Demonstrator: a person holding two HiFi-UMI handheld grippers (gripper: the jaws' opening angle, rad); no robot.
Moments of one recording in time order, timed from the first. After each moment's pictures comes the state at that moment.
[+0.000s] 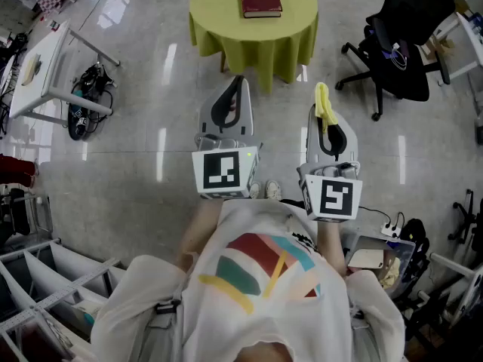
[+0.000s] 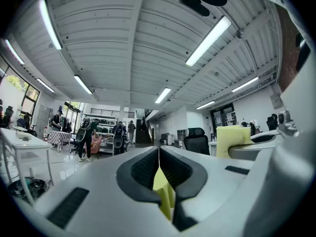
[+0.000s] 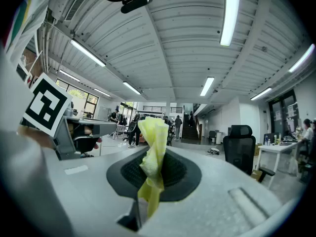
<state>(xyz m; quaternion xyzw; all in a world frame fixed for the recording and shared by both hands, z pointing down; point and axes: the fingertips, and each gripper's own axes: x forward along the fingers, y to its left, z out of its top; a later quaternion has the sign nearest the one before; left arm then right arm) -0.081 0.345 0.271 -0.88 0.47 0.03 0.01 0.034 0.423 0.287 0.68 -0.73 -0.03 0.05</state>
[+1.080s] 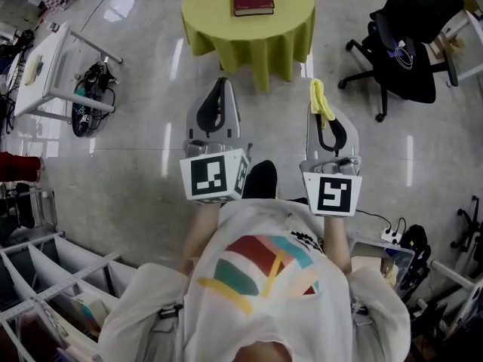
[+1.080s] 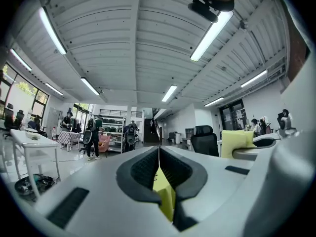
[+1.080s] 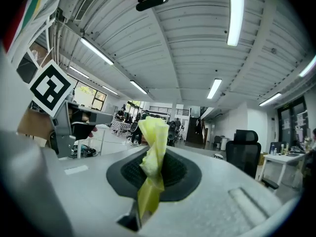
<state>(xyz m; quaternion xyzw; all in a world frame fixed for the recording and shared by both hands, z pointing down) -0.046 0.334 0.278 -0.85 0.52 0.02 0.00 0.095 0.405 0.308 0.65 -0.75 -0.07 0.08</state>
